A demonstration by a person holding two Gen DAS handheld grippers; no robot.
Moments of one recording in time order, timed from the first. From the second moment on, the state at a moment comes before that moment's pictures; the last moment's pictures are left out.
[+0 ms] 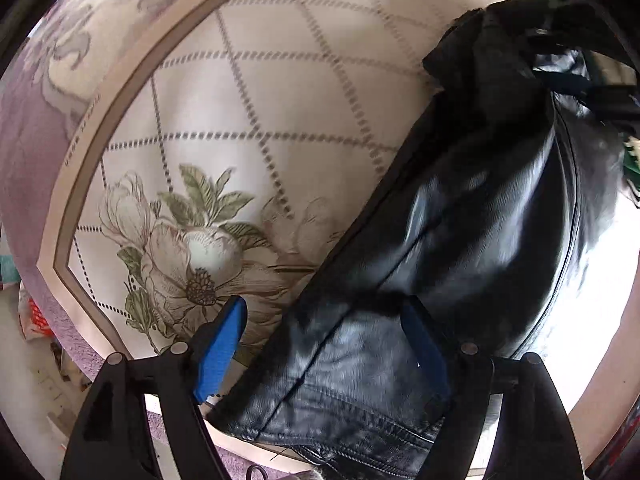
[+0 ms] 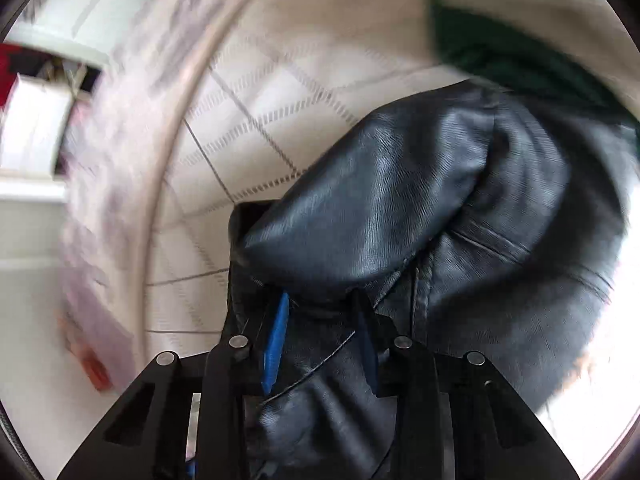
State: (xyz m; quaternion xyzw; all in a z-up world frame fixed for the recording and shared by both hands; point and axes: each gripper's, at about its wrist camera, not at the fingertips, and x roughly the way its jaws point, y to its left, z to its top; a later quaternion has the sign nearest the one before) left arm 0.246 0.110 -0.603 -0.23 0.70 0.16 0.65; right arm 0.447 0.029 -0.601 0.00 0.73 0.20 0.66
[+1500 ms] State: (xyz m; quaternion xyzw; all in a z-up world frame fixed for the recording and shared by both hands) left arm 0.168 0.145 -0.614 -0.22 0.72 0.11 0.65; right arm 0.178 -0.156 -0.629 0.20 0.82 0.08 0.54
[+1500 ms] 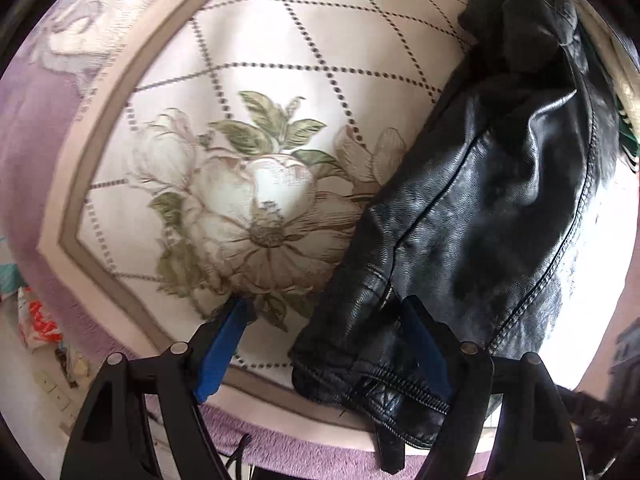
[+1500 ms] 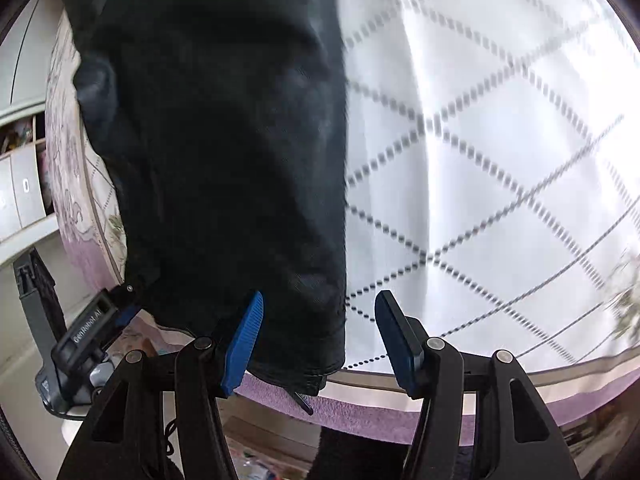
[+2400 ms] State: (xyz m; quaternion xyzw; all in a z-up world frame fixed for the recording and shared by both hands) left arm 0.116 0.125 -0.519 -0.24 0.67 0.09 0.70; right arm 0.185 -0.171 -0.545 0.16 0.79 0.09 0.59
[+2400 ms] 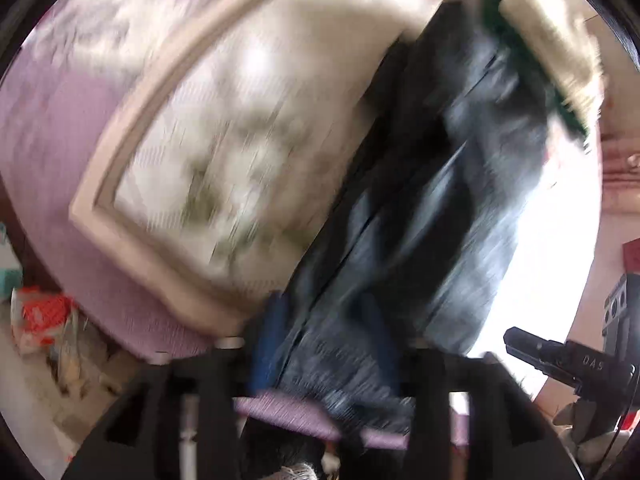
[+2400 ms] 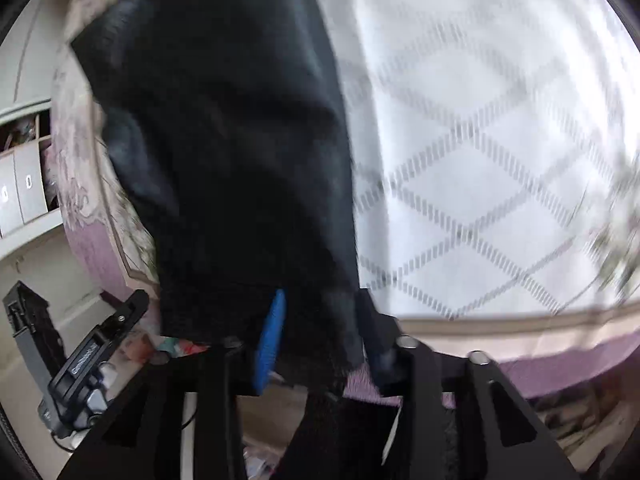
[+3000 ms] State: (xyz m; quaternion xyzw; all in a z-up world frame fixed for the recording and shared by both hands) left arm 0.219 0.142 -0.581 -0.30 0.65 0.10 0.69; right arm 0.396 -0.100 -0.566 0.06 0.76 0.10 0.64
